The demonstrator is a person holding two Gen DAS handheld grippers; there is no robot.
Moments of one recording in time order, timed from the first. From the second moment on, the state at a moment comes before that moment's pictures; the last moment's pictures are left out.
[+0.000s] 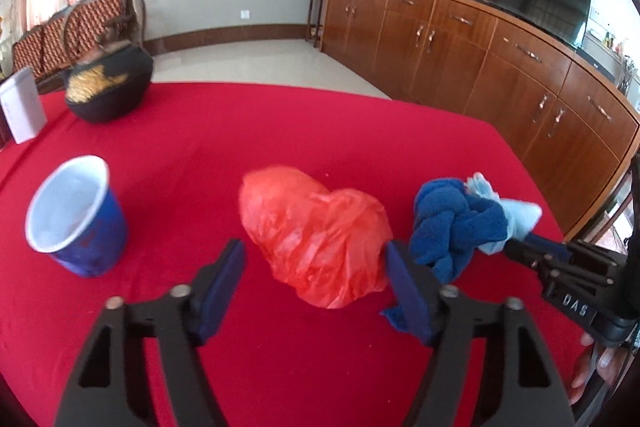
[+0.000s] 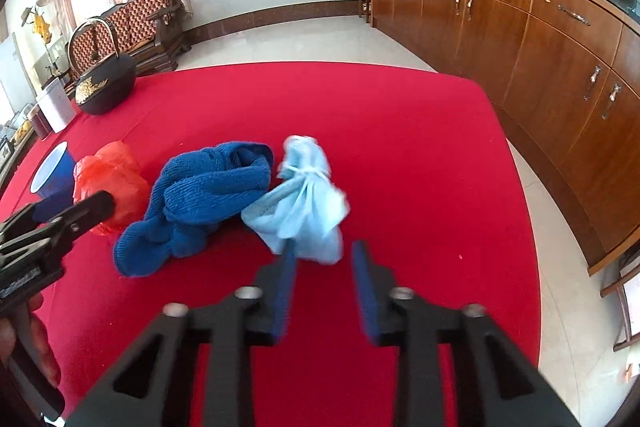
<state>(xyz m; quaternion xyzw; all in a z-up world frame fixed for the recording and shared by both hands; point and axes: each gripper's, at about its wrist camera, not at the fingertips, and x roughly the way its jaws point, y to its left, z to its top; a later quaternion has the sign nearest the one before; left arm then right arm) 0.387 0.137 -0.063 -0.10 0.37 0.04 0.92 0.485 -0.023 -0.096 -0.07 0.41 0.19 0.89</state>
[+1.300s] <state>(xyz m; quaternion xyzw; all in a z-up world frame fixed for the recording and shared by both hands) 0.341 0.122 -0.047 -0.07 0.35 0.01 0.93 0.447 -0.036 -0.066 -0.06 0.39 0.22 0.89</state>
